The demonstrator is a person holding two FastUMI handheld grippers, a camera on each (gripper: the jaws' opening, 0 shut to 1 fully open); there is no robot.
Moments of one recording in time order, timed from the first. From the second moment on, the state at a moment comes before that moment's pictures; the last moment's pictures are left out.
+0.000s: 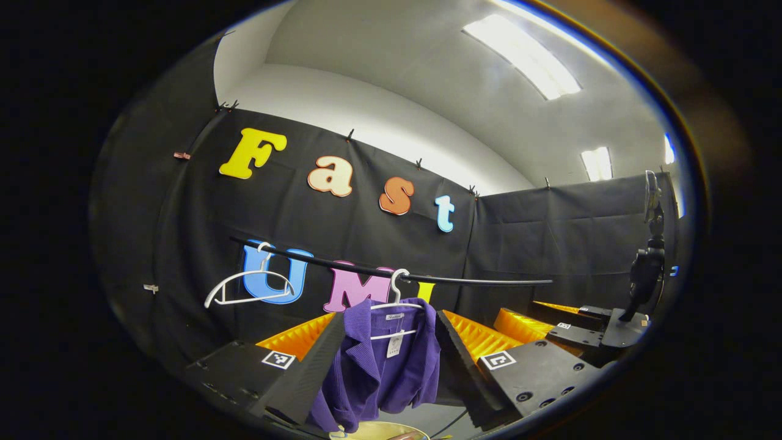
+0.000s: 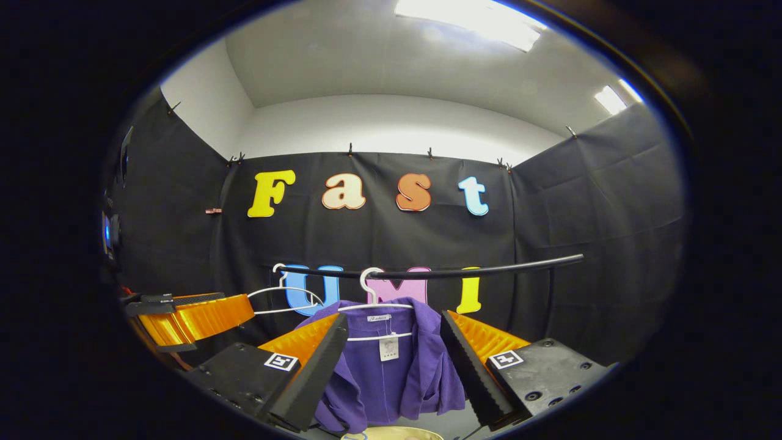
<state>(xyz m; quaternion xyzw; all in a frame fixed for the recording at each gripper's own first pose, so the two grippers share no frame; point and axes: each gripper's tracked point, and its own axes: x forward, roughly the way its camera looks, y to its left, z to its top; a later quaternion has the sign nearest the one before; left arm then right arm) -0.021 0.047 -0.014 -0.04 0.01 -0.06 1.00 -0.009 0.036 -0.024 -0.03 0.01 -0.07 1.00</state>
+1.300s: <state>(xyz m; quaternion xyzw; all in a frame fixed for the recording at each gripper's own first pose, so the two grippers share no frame) 0.138 0.064 -0.225 -0.05 0.10 0.18 0.98 0.176 -0.085 -0.270 0.01 0.12 0.04 0.99</state>
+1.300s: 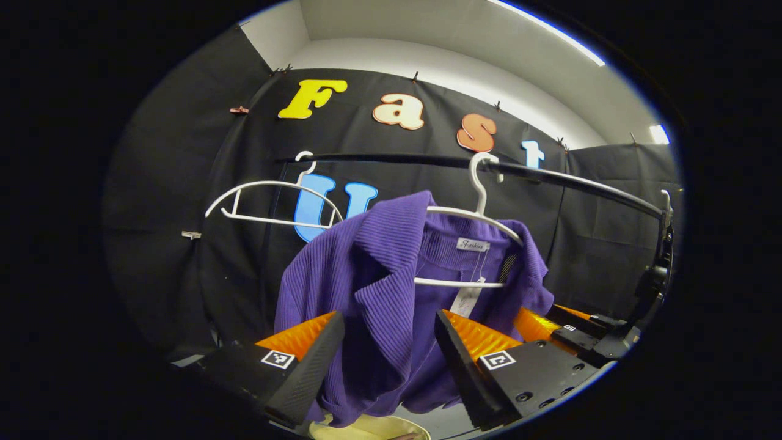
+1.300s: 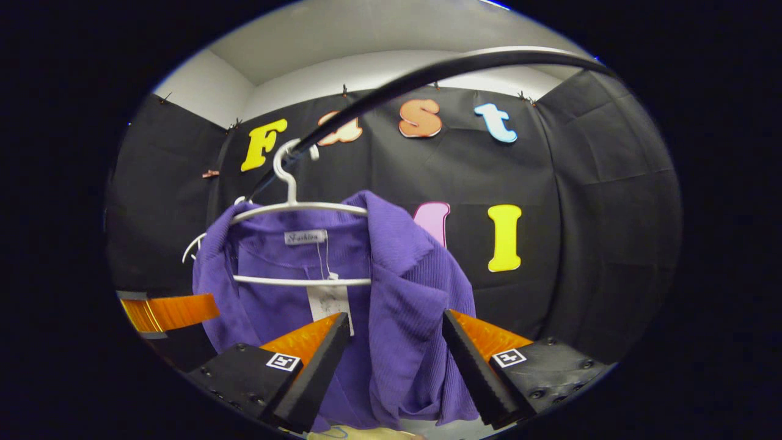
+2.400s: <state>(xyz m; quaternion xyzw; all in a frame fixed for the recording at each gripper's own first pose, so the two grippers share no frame) 0.183 0.115 -0.249 0.00 0.13 0.26 0.96 0.249 -0.084 -0.299 0.10 0.14 0.22 0.96</state>
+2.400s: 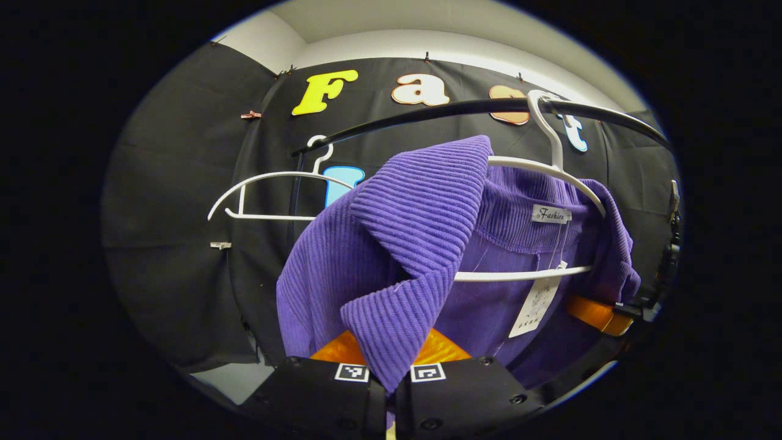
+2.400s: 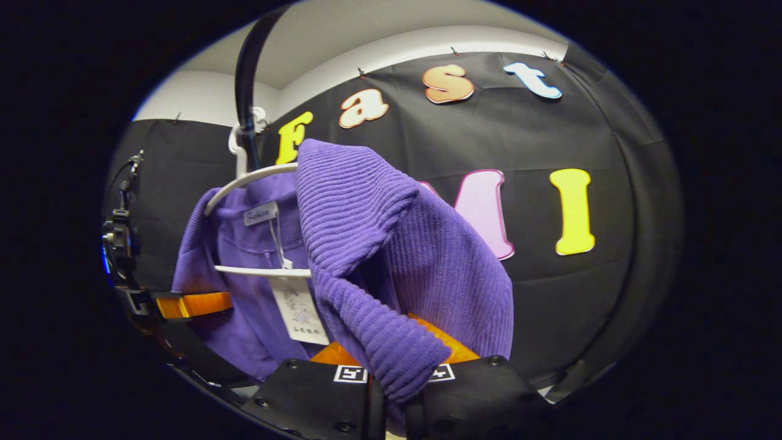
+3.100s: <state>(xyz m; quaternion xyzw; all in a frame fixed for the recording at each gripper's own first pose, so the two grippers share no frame) 0.143 0.154 -0.112 0.11 0.04 0.31 0.94 0.254 -0.131 -0.185 0.27 0.02 0.26 0.93</state>
